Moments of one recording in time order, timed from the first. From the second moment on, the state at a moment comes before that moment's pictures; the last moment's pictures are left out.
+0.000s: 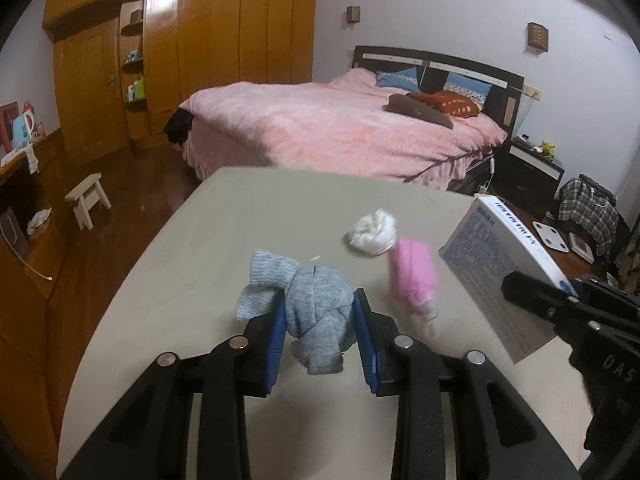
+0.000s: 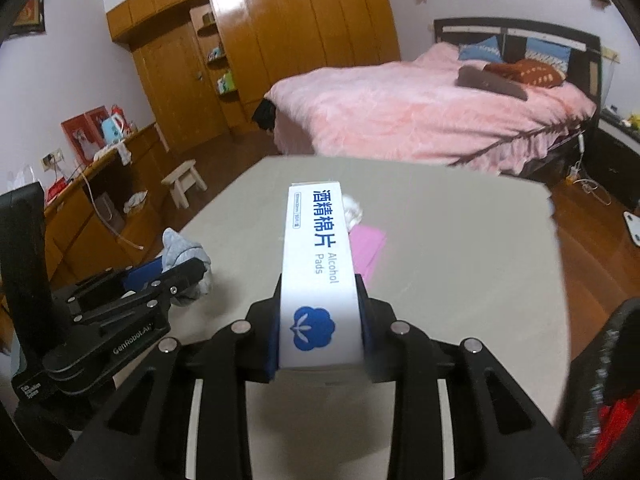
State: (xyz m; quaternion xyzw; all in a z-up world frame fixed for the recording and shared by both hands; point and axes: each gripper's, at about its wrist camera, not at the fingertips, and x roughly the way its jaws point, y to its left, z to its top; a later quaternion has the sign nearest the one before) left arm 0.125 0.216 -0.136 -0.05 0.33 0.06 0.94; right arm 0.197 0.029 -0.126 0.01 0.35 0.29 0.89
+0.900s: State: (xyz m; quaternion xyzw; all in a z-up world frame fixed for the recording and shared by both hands) left arm 0.147 0.008 -0.078 -0.01 0.29 -0.13 0.95; right arm 0.153 -0.181 -0.074 0.05 0.30 0.11 0.95
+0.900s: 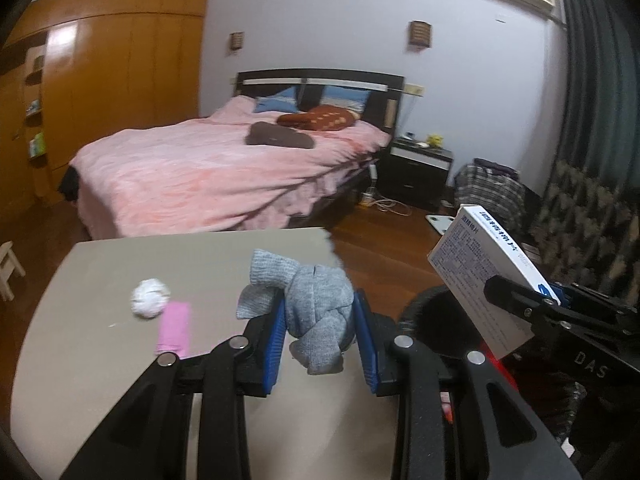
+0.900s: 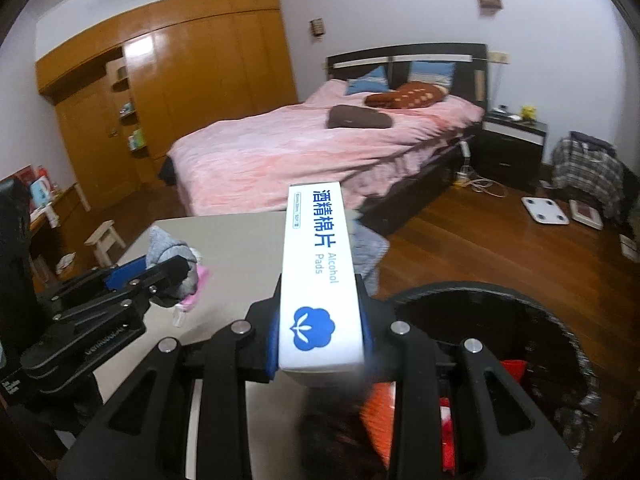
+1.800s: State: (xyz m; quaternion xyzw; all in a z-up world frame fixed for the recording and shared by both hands) left arm 0.150 -0.142 -0.110 0.03 0.30 -0.27 0.92; right arm 0.117 -0.324 -0.123 0.07 0.33 -0.04 0.94
